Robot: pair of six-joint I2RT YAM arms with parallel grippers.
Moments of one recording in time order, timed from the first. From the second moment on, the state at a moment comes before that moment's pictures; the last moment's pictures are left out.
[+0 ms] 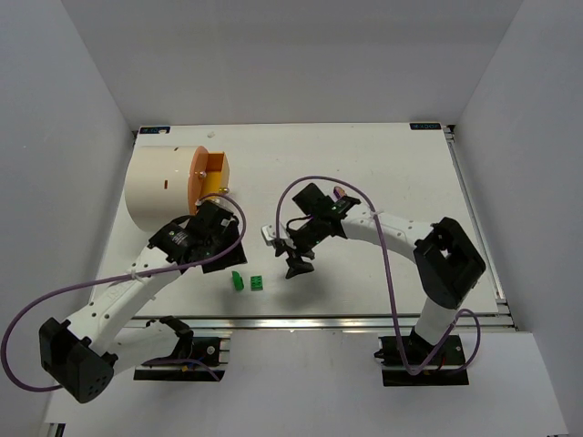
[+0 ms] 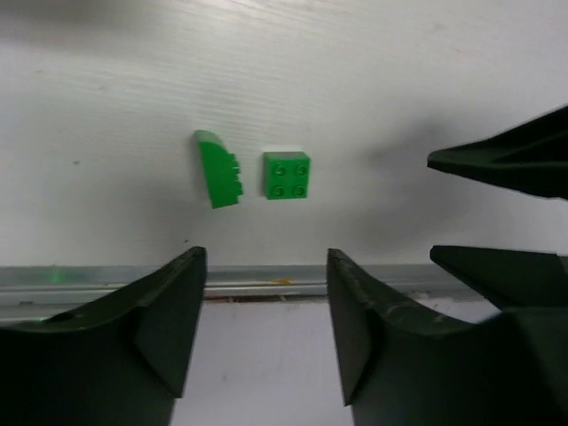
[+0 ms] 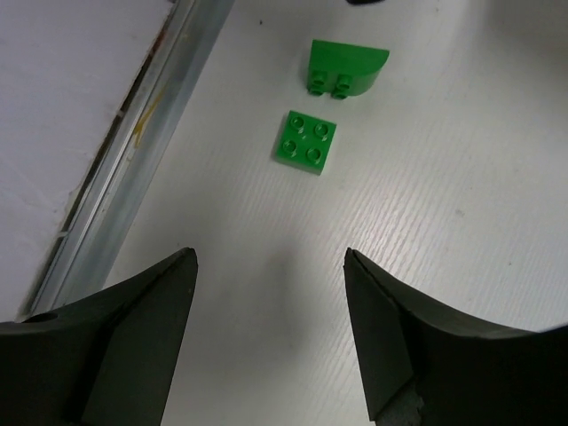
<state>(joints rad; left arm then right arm) -0.60 1.05 0.93 -0.93 -0.10 -0.77 0.82 1.74 1.23 -0.59 -0.87 -1.00</state>
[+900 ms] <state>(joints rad) -0.59 0.89 1.17 -1.30 -0.41 -1.01 1.05 1.96 1.21 -0.18 -0.54 -0.58</state>
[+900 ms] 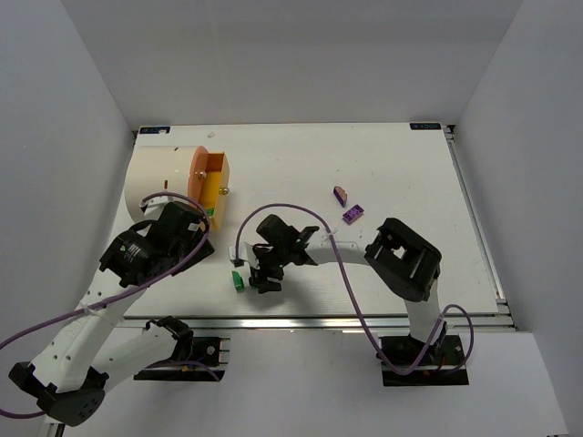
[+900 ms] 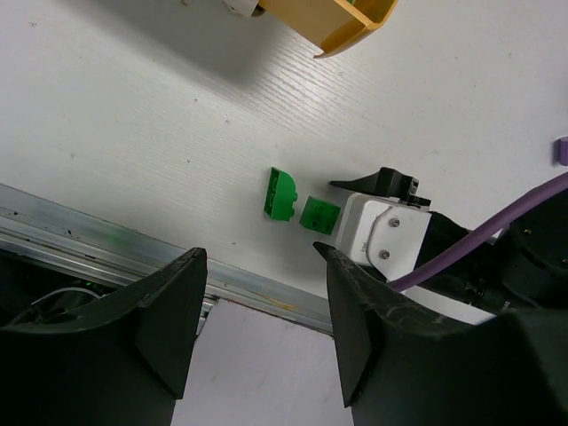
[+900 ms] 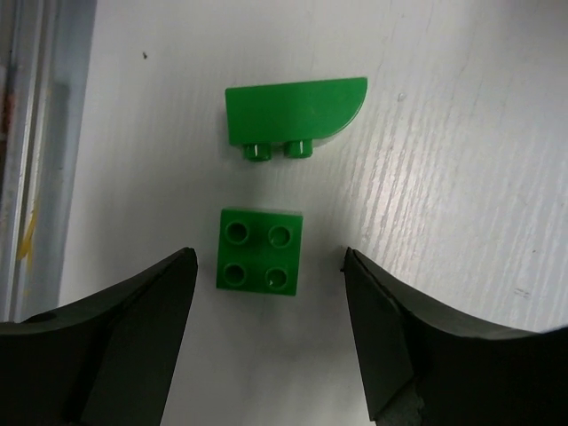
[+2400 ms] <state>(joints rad) -0.59 0.78 0.99 -1.26 -0.36 -1.08 0.87 2.18 1.89 0.07 -0.56 -0.15</state>
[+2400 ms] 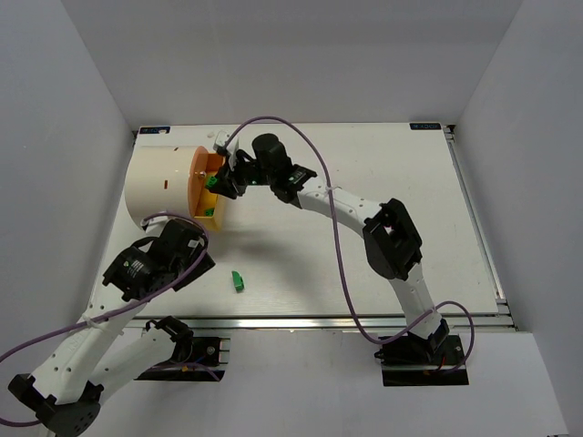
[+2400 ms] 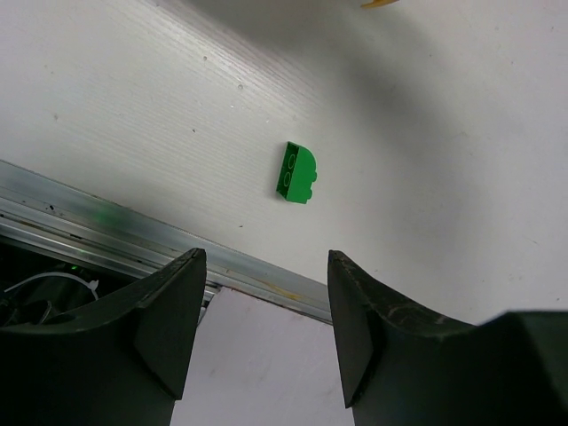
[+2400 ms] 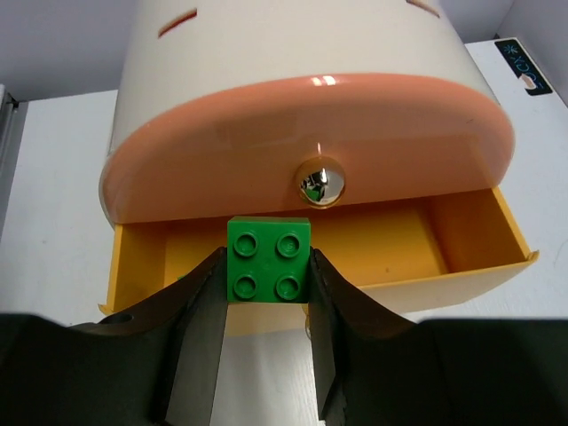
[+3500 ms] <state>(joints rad) -0.59 0.83 0.93 -1.19 -0.32 -1.10 0.91 2.18 1.83 0.15 -0.57 -0.12</state>
